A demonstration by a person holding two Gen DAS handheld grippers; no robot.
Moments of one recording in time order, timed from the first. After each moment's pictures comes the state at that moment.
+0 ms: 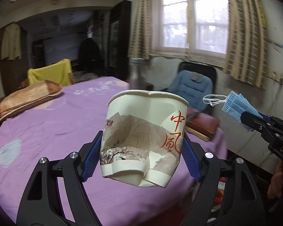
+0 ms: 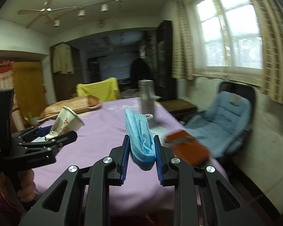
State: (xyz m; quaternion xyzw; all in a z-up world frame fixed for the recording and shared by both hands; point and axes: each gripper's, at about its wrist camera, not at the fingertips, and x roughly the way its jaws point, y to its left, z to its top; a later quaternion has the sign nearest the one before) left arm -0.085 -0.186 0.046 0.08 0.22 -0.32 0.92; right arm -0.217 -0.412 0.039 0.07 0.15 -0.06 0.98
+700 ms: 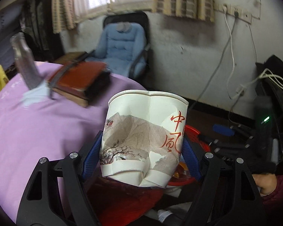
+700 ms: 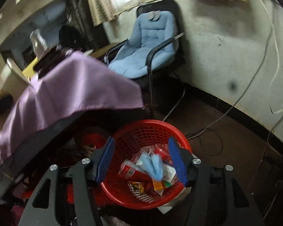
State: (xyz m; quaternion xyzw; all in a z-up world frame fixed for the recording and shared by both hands) left arm -0.163 -0.399 -0.067 0.23 0.32 -0.48 0.78; right arm -0.311 -0.603 -0.176 0.25 0.32 -0.23 0.89
